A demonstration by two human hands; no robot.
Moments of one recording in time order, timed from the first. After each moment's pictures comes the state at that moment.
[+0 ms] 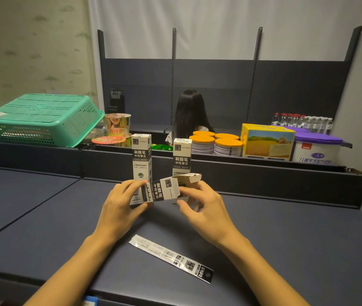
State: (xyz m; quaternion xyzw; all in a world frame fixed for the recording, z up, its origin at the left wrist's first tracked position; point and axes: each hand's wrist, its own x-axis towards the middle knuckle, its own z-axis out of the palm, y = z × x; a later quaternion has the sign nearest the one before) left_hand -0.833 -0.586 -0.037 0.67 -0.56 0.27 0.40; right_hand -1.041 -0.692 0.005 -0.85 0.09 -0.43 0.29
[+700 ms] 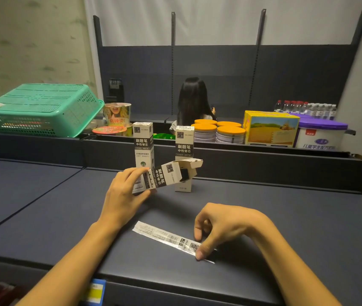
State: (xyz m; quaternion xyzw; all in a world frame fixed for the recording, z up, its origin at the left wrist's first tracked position) left_hand -0.831 -0.586 -0.036 0.67 -0.56 0.28 0.41; right_hand -1.074 -0.697 0.024 -0.94 0.19 0.11 0.25
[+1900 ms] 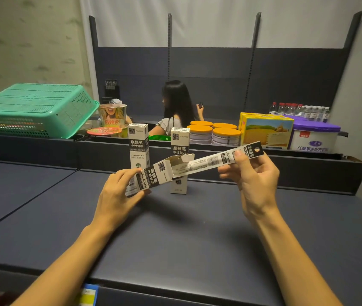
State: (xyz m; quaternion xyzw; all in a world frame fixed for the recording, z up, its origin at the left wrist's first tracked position) left_hand -0.832 -0.587 -0.034 0.67 -0.55 0.27 0.42; right_hand -1.088 -0.704 0.050 -0.56 0.14 -0.61 0.54
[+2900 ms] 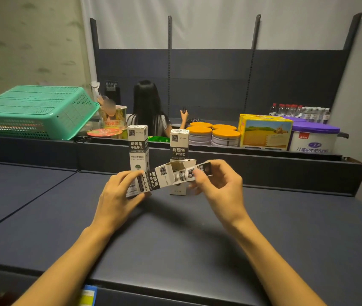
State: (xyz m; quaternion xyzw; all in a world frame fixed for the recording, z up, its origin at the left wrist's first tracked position) left_hand -0.831 -0.586 -0.036 0.67 -0.56 0.28 0.41; right_hand -1.061 -0.685 0.027 -0.69 0.11 -0.52 0.49
